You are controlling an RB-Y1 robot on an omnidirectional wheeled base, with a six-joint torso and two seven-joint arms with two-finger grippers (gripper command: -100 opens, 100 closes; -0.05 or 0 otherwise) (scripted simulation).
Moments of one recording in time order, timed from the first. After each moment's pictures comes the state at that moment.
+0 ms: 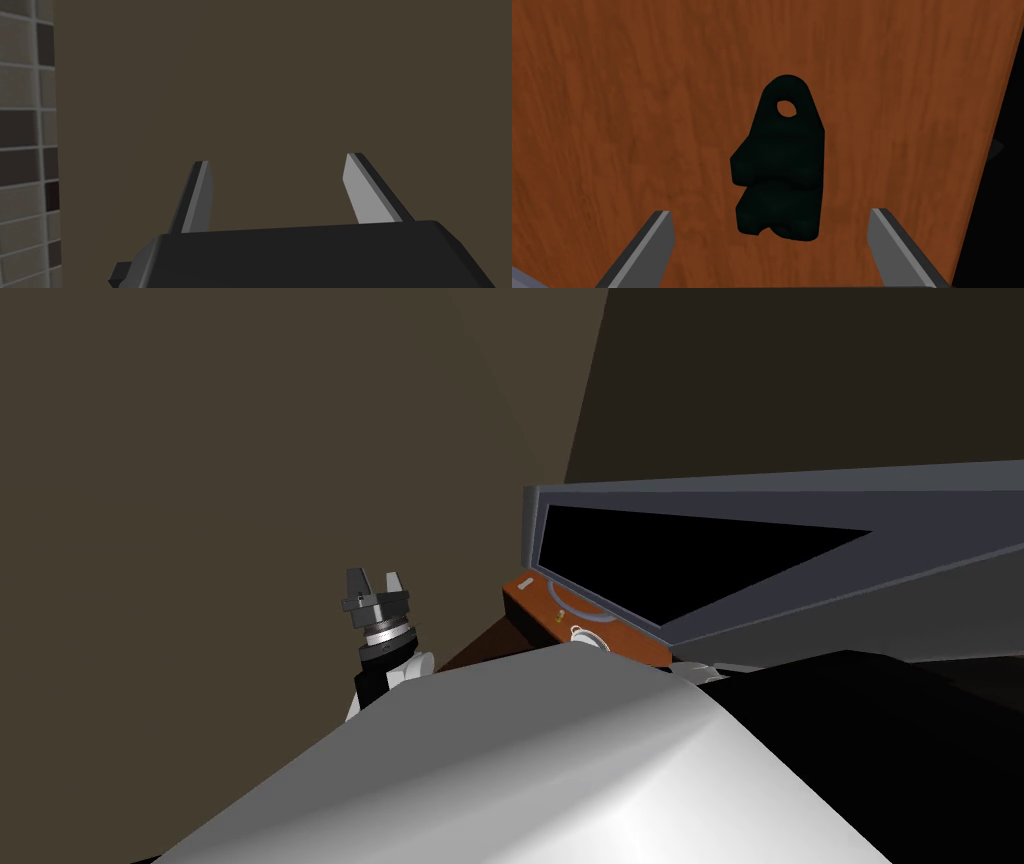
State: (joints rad) left arm 0.47 0.04 0.03 -2.27 0.07 -0.57 -0.01; right arm 0.17 -1.03 1.07 -0.55 0.31 -0.34 0.56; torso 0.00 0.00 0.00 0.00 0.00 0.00
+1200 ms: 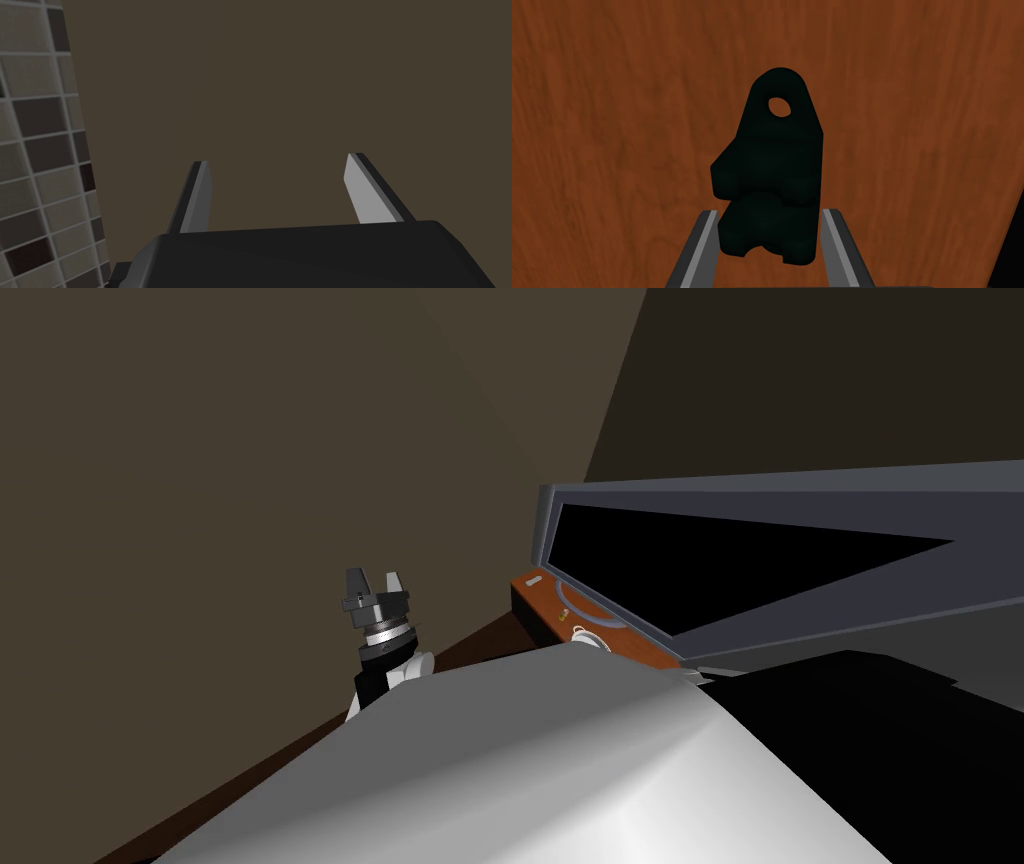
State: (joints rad) left arm 0.47 0.04 0.03 -2.27 0.07 -0.57 -0.01; right arm 0.16 -0.94 1.08 -0.47 0.30 -0.32 0.47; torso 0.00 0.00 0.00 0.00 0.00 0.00
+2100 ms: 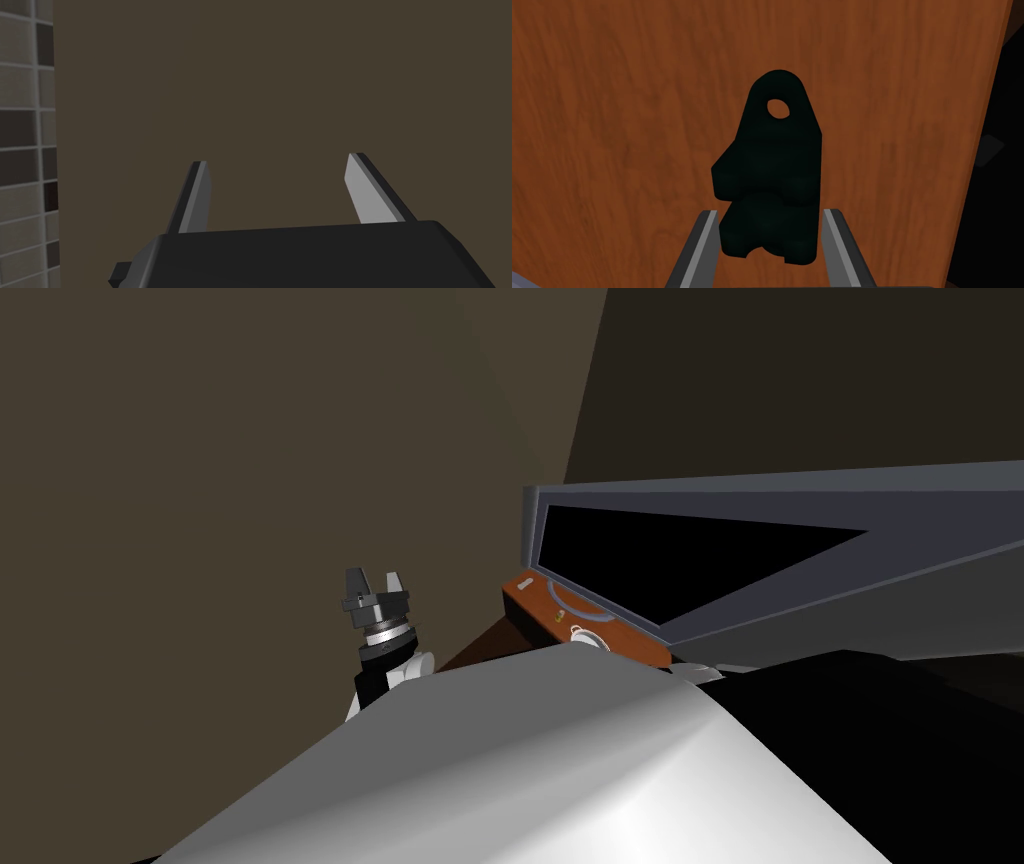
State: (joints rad) left arm 0.47 0.04 0.03 -2.27 0.07 -0.57 -0.01; right arm 0.18 -1.03 1.07 -0.56 0.31 -0.32 0.55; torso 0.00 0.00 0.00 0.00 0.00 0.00
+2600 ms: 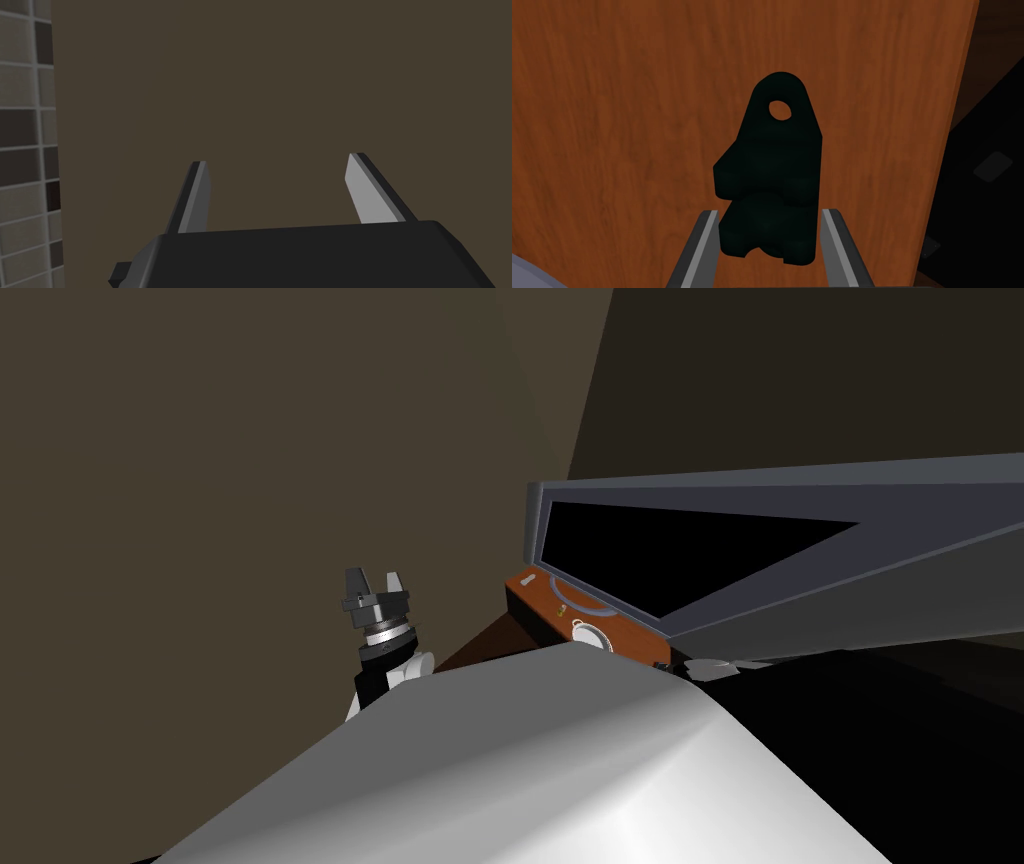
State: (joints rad) left arm 0.47 0.04 0.03 -2.27 0.07 -0.57 -0.01; right arm 0.19 -1.12 1.07 -0.57 0.29 -0.37 0.58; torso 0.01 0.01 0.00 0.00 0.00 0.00
